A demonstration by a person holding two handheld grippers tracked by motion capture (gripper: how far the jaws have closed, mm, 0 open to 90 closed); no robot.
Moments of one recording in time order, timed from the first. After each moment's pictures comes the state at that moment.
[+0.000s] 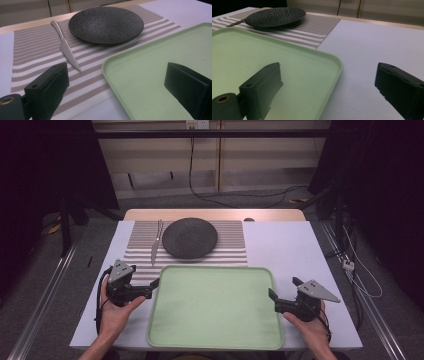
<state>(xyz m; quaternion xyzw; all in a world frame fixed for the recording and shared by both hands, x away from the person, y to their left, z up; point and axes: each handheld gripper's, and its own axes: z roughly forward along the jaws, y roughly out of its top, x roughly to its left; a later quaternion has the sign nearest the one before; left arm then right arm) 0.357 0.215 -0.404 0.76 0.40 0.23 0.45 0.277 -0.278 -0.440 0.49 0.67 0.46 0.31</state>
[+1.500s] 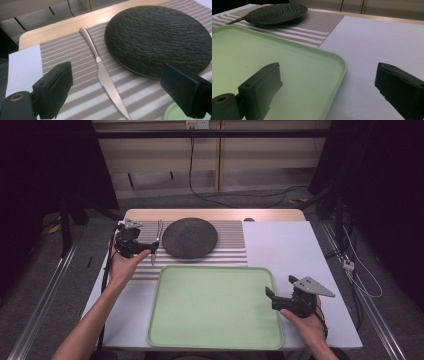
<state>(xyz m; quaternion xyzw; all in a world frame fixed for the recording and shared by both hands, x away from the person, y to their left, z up) 0.490 0.205 -0.383 0.79 0.44 0.24 0.36 0.290 -0.275 -0.444 0.49 0.68 0.46 0.29</state>
